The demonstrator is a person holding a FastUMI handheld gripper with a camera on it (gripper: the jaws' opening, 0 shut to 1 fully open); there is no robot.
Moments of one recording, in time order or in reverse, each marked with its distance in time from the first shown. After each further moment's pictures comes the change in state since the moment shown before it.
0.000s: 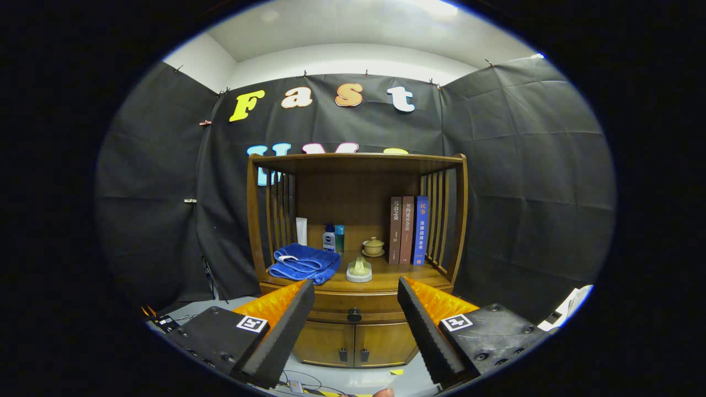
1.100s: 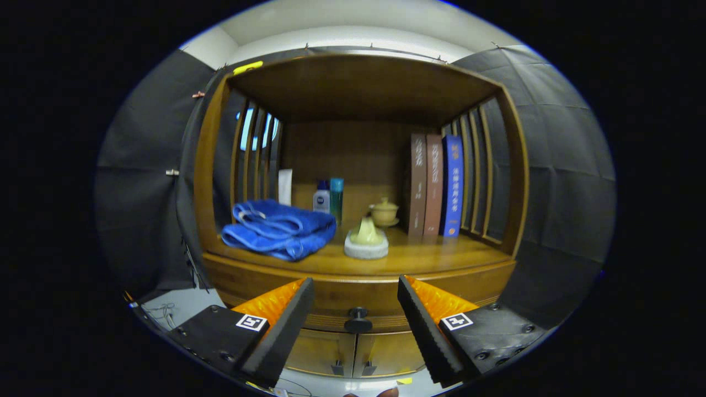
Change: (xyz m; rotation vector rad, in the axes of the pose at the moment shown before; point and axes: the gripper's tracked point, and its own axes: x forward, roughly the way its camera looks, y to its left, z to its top) arm 0.162 0.004 -0.124 0.008 0.028 -0.001
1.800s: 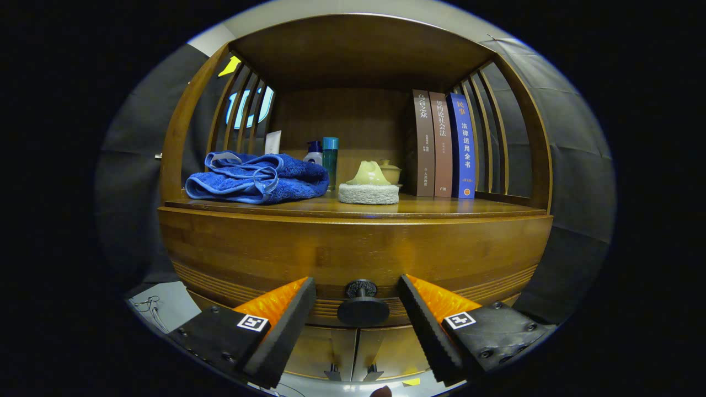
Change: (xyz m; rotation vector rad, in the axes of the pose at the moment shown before) arm 0.091 0.001 -0.138 -0.022 0.060 -0.028
